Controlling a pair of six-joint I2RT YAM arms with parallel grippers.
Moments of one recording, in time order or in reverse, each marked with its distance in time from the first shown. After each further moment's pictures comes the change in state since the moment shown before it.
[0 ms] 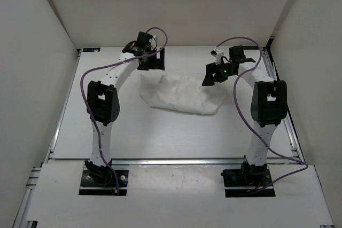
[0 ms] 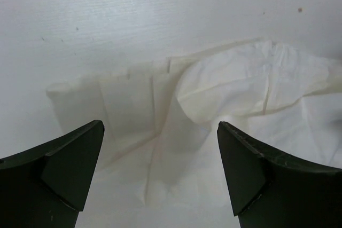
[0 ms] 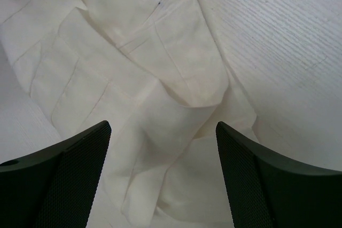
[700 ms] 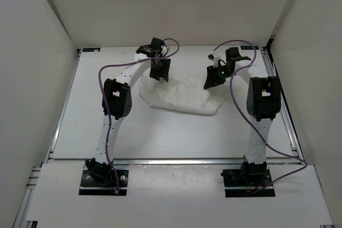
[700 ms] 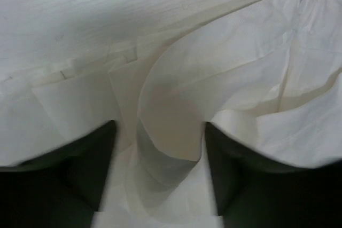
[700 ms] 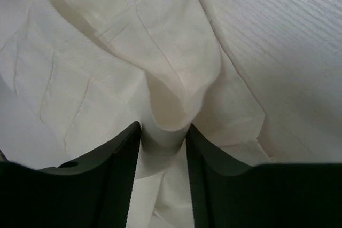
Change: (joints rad) left arm -0.046 0.289 0.319 -0.249 0.061 0.048; right arm 0.001 0.138 0.125 -0.151 -0.007 -0.010
